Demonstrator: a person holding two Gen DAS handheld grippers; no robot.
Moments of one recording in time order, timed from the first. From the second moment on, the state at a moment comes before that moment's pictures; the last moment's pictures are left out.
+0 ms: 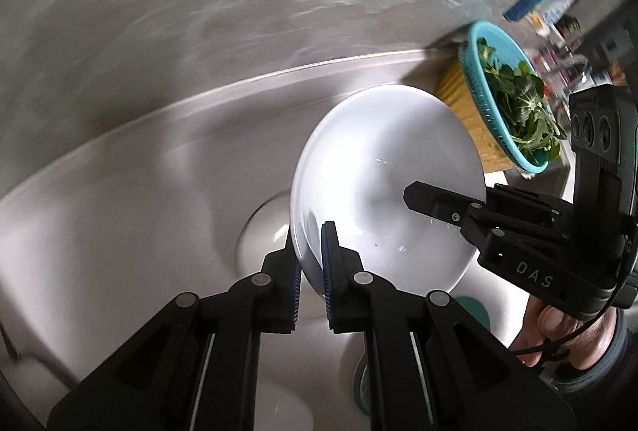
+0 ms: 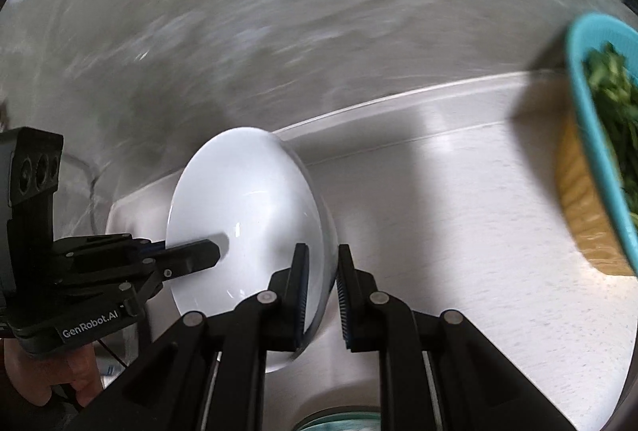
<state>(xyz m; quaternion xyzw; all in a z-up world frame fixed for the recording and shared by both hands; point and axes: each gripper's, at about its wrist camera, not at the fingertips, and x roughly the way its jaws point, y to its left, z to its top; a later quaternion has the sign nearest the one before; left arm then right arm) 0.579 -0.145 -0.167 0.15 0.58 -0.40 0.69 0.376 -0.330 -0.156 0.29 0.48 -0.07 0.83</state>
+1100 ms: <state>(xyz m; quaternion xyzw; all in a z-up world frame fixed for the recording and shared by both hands) 0.469 0.141 -0.252 0.01 0.66 -0.25 0.71 0.384 -0.131 -0.224 0.17 0.62 0.10 0.76</state>
